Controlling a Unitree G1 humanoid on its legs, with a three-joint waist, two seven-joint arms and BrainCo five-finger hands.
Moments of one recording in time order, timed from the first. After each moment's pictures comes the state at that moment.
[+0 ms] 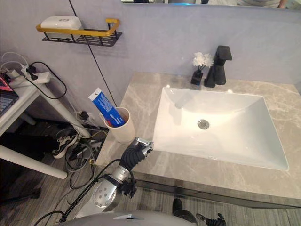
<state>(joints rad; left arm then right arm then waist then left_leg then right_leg) 0.26 0.26 -0.60 -0.28 -0.15 -0.18 0.09 0.23 -0.10 -0.23 1.03 0.06 -0.08 -0.23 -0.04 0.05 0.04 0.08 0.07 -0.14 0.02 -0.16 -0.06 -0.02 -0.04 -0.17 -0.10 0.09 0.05</state>
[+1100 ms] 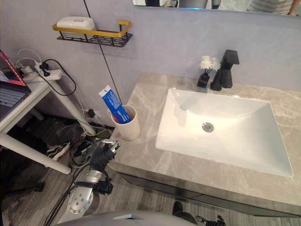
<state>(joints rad) 0.44 0.24 -0.28 -0.32 -0.15 -0.18 0.14 0.22 -0.10 -0.22 1.06 0.06 -0.08 -0.23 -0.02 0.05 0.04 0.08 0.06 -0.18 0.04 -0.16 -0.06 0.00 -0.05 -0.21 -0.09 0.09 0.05</state>
